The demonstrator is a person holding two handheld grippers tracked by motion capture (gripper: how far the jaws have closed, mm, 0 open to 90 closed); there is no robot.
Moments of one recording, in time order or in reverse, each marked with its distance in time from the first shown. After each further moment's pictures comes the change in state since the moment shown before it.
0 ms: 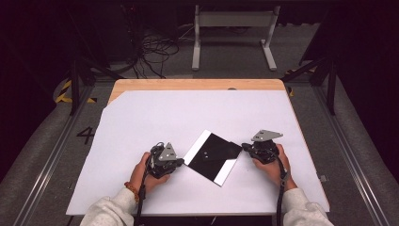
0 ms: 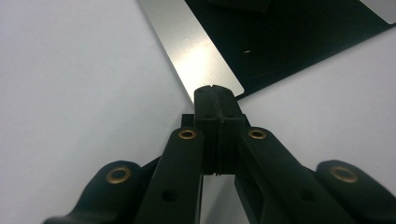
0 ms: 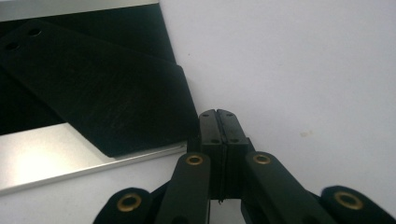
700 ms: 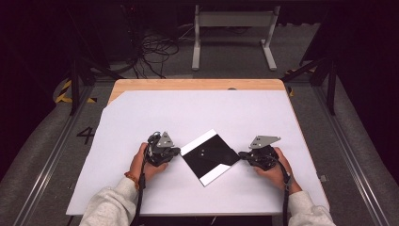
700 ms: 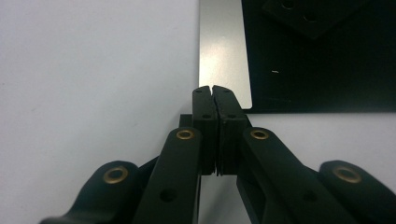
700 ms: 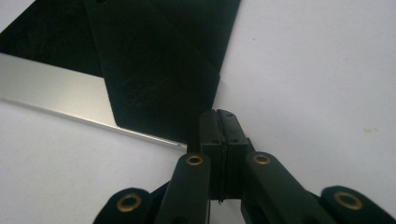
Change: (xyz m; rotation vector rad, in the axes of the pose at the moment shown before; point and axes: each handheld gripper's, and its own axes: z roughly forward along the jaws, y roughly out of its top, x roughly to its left) left arm 0.032 0.005 0.006 0.006 0.064 -0.065; right arm 0.019 -0.002 -0.011 0.051 0.137 -0.100
